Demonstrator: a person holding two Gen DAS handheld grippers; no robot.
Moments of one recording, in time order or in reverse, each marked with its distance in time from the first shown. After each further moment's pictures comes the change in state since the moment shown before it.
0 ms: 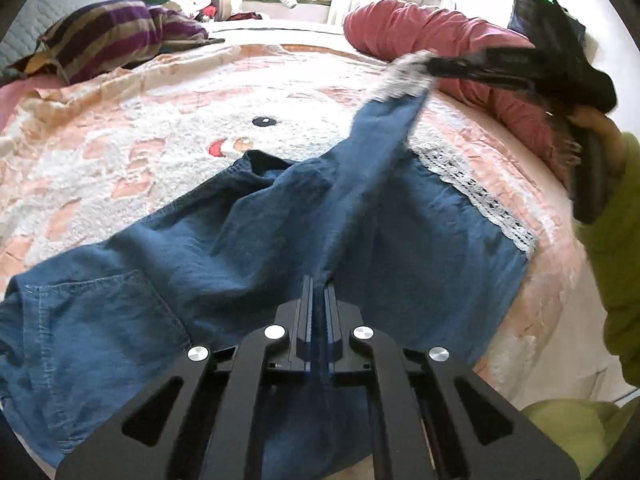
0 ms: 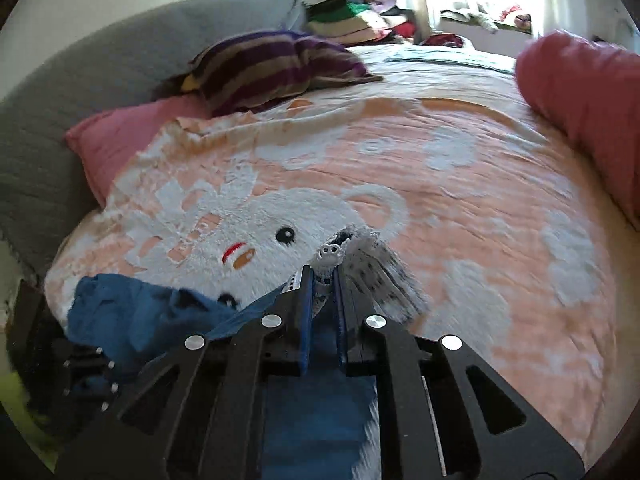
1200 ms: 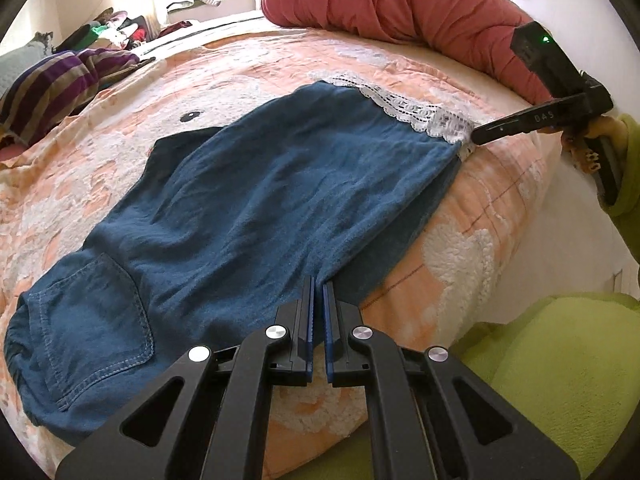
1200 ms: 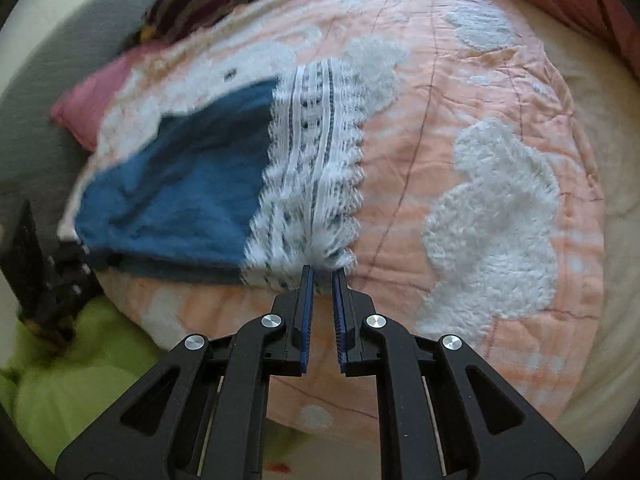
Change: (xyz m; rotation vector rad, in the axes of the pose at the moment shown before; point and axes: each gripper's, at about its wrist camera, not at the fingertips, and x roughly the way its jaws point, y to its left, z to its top) left arm -0.016 -0.052 -0.038 0.273 0.099 -0.022; right arm -0.056 -0.058 -0.152 0.172 0.317 -0.035
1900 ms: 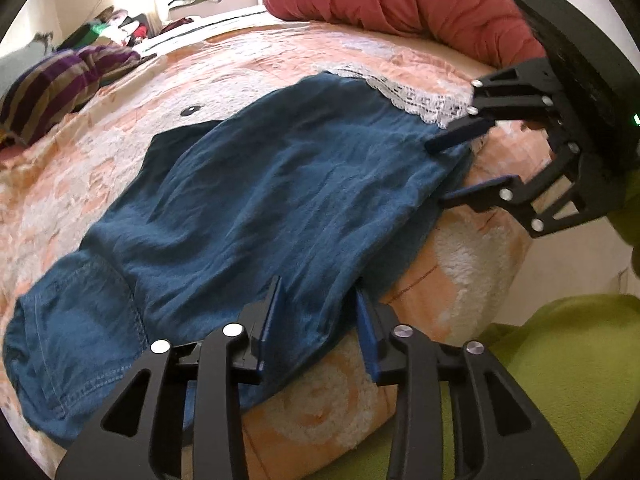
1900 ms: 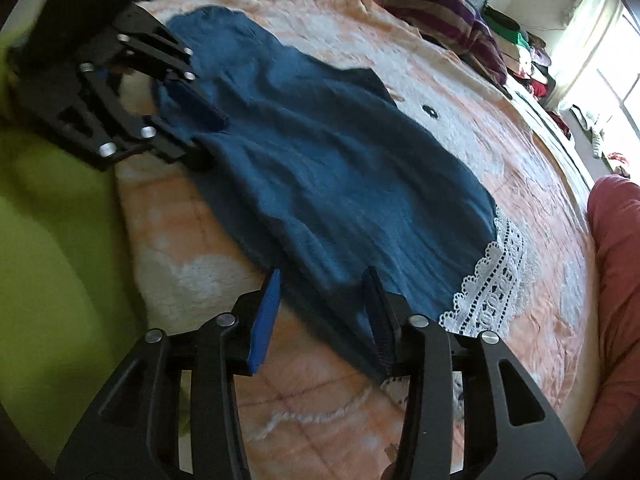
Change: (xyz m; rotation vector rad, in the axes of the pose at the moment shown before) left arm 0.013 -0.006 0.003 0.026 0.018 0.031; right arm 0.054 0.152 -0.015 -0.900 -0.054 -0.105
